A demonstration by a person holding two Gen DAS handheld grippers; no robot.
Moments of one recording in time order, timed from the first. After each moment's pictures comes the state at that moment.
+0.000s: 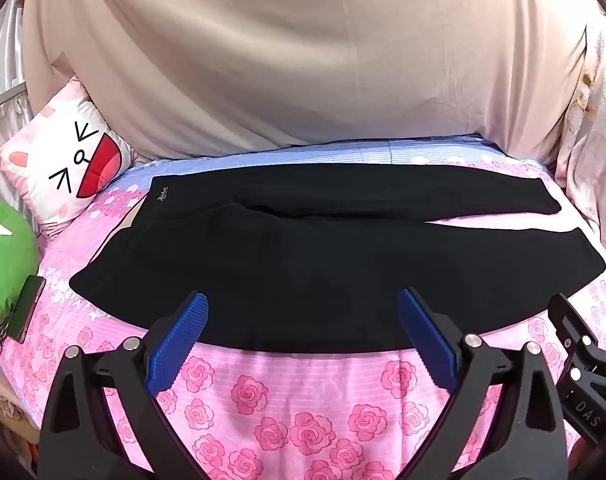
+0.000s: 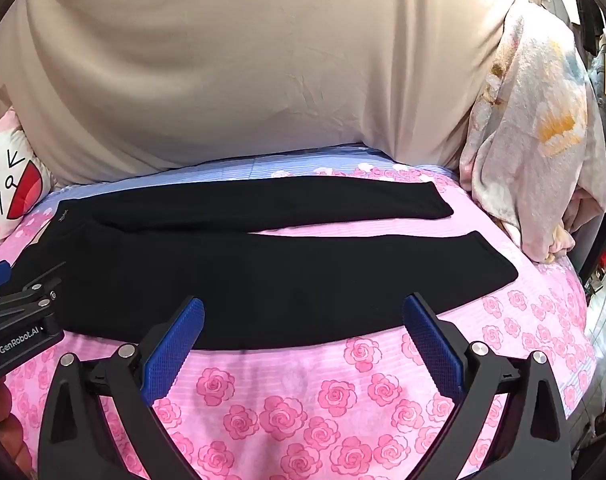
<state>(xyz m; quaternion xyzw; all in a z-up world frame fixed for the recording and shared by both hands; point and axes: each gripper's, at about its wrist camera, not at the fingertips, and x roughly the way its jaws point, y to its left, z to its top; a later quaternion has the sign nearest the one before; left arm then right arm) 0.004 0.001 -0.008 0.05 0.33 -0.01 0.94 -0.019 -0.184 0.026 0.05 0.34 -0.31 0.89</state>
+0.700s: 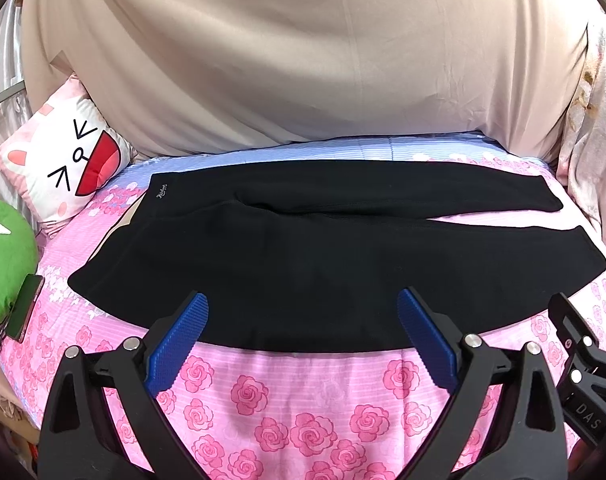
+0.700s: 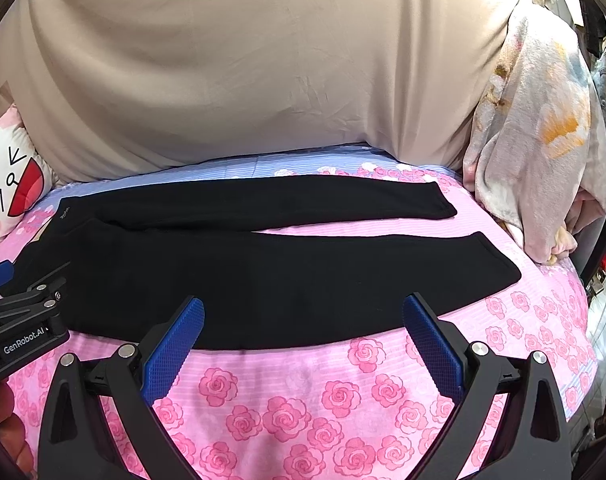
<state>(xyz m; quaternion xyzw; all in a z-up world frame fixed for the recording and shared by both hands) 0.004 0.002 -0.009 0.05 0.33 -0.01 0.94 -0.018 -0.184 0.023 0.05 0.35 -0.30 0.89</state>
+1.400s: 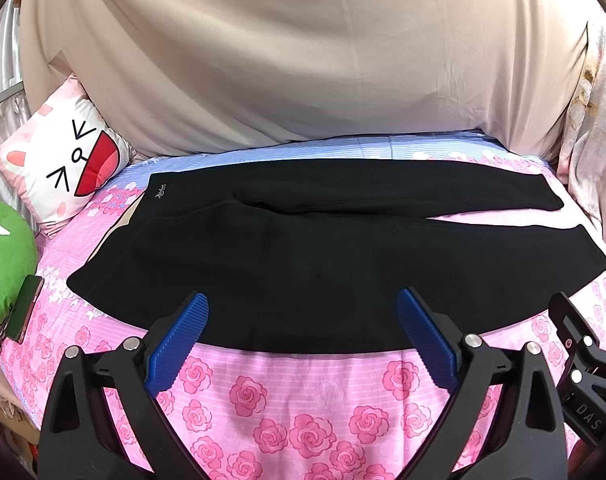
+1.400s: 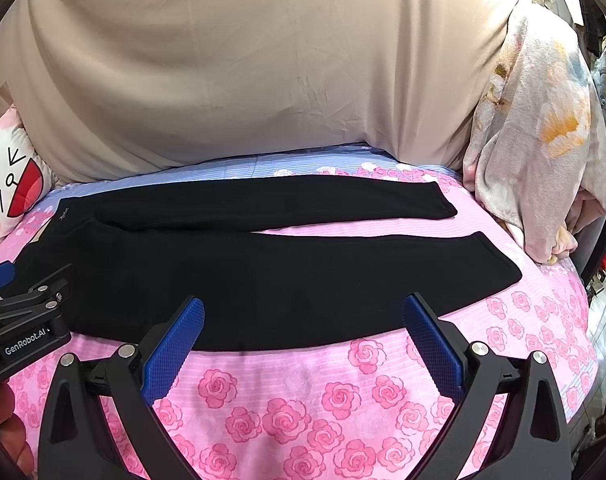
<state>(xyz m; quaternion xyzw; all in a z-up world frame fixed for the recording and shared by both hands) 0.004 0.001 -0.010 0.05 0.33 -0.01 0.94 -0.016 -0.184 0.021 0.05 0.34 -0.30 0.89</state>
